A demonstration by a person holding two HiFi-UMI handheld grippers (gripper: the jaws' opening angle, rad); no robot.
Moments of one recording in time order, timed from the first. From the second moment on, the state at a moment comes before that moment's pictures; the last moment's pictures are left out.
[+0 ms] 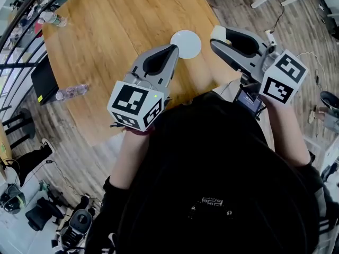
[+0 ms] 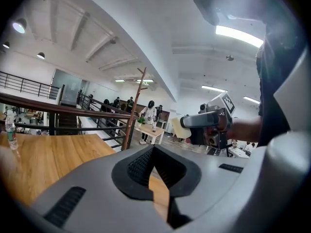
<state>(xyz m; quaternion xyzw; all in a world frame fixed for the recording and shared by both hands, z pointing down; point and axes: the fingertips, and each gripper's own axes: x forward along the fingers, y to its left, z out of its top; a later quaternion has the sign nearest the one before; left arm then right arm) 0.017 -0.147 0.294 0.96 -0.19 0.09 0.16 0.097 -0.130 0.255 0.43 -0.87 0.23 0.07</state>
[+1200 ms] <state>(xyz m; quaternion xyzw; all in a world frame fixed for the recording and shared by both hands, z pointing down) 0.034 -0.171 0.308 0.94 -0.26 0.11 0.21 0.120 -0.176 0.272 0.36 -0.89 0.25 0.11</state>
